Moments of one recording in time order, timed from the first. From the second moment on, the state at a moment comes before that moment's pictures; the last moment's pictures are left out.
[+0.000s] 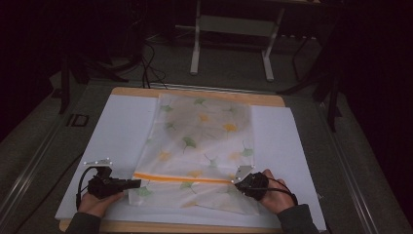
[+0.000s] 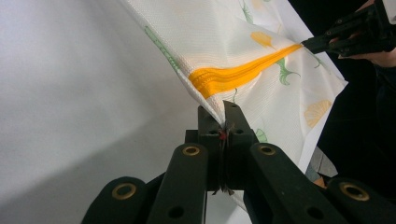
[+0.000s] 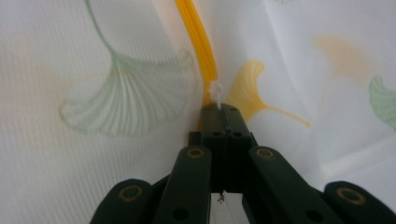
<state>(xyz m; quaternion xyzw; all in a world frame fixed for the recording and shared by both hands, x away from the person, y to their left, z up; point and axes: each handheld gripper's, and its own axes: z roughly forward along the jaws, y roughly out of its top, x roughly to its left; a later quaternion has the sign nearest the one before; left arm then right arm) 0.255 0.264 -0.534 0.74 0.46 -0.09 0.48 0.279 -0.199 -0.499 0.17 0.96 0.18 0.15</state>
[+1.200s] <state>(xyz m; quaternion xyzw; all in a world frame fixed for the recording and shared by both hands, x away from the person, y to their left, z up) 0.254 0.263 -0.533 0.74 0.46 -0.09 0.49 0.271 -0.248 -0.495 0.20 0.95 0.16 0.17</state>
